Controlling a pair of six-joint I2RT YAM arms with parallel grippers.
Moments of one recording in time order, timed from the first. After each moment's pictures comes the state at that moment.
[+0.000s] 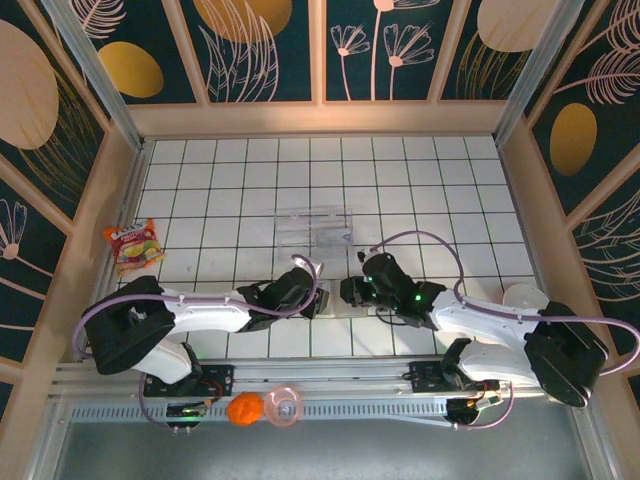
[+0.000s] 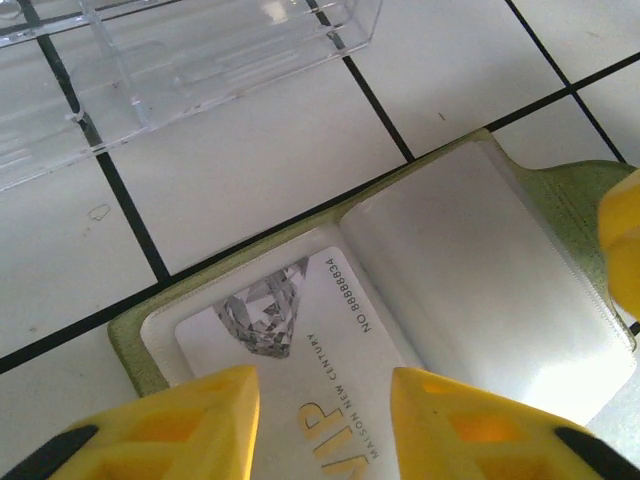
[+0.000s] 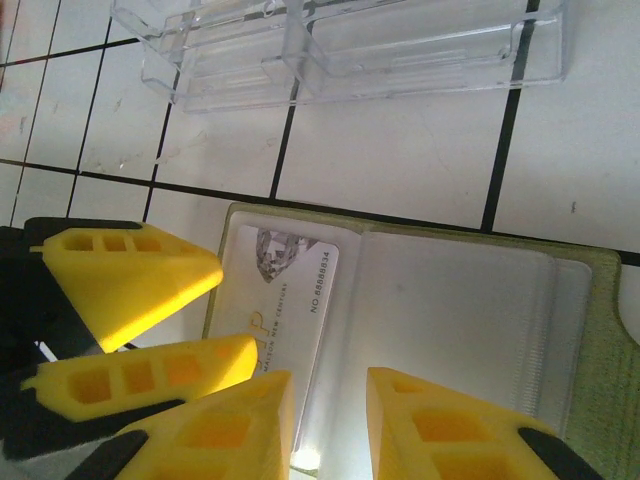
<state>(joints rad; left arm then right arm) -1.05 1.48 0.56 0.14 -0.15 -0.58 0.91 1.14 0.46 -0.06 -0.03 0.78</state>
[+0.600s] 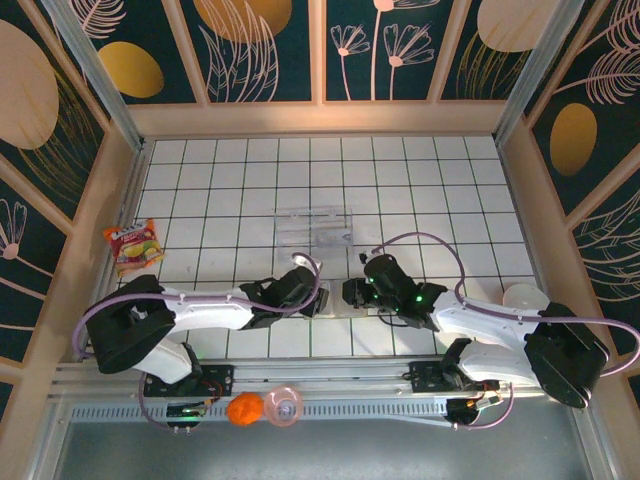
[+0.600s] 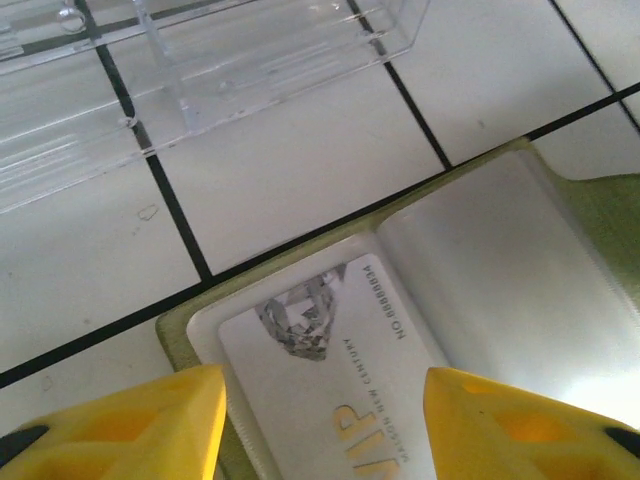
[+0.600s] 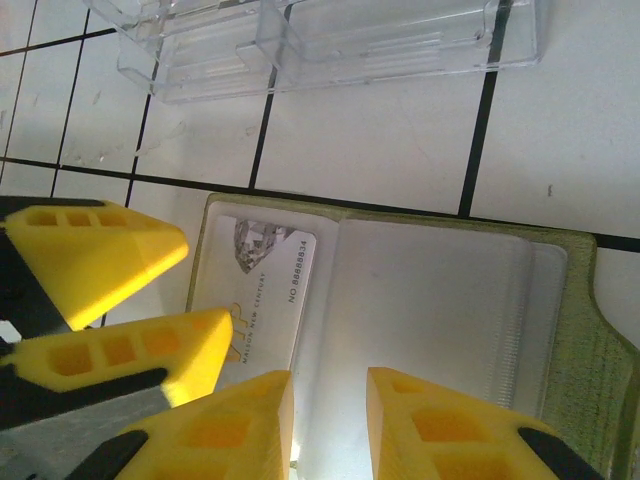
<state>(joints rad) -1.06 1.51 0.60 0.04 -0.22 -0.58 0.90 1.14 0.44 -0.07 -0.03 0.78</state>
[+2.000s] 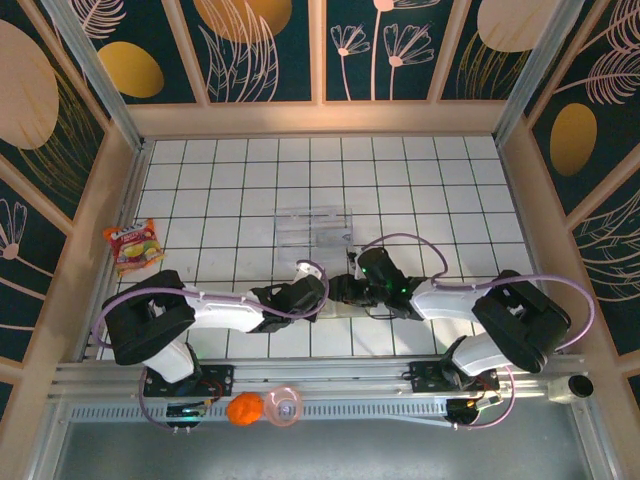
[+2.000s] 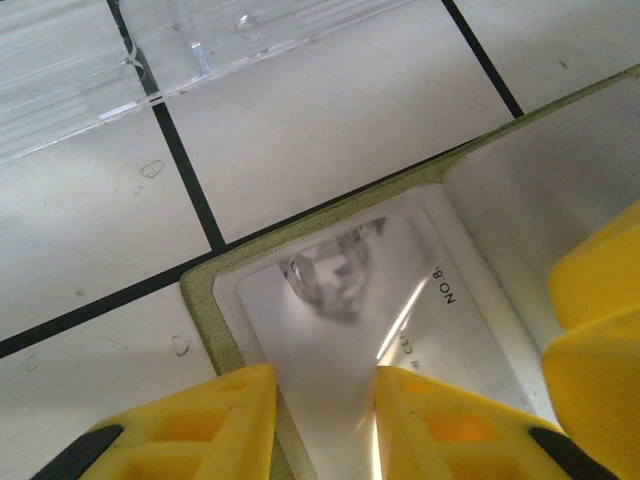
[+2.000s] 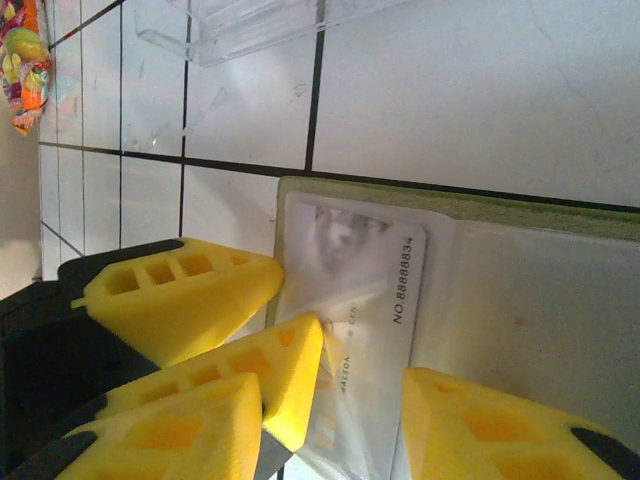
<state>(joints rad) -1.11 1.59 0.61 0.04 -0.32 -0.61 0.82 1.43 0.44 0.26 -0.33 0.93</state>
